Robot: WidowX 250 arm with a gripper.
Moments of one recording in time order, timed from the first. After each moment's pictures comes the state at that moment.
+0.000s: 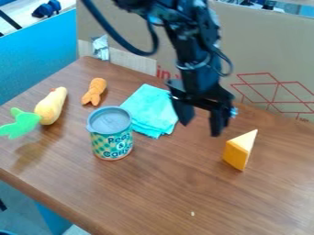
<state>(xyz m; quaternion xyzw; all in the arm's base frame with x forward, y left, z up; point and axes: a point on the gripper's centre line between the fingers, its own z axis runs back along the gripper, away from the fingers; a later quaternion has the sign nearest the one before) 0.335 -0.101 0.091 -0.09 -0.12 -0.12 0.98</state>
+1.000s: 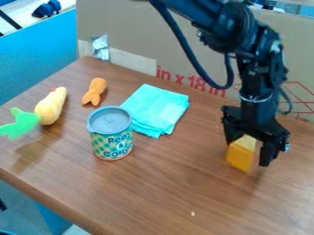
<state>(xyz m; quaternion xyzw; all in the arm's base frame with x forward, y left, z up) 0.370 -0.159 0.040 -0.05 -0.07 -0.16 0.98</state>
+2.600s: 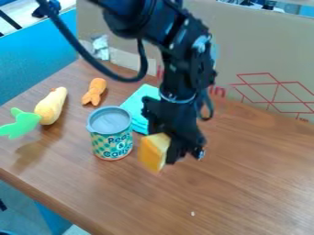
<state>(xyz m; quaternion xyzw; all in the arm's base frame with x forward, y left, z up) 0.279 -0.061 0.073 0.06 -0.06 -0.15 0.98</state>
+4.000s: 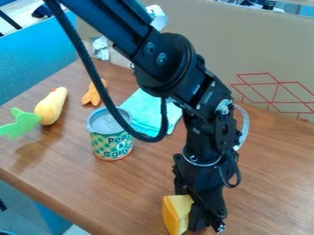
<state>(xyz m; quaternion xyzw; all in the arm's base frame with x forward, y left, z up) 0.235 -0.128 0.013 -0.03 0.01 -0.32 0.95</state>
